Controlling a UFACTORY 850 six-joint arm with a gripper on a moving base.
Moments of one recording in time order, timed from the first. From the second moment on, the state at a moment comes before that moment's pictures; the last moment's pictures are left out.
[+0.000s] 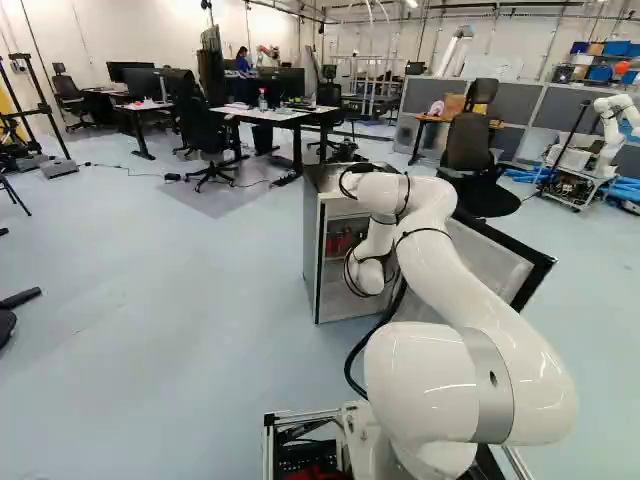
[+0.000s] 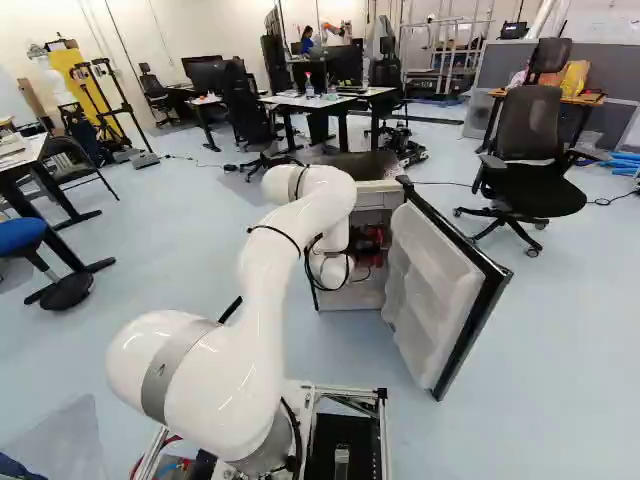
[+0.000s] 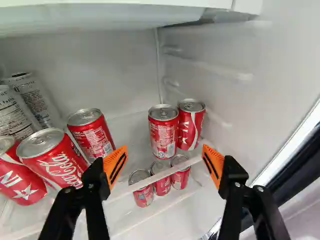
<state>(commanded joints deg) -13.1 -80.9 -80.6 7.3 75.6 0.0</state>
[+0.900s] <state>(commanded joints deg) -13.1 -80.9 -80.7 7.3 75.6 0.0</state>
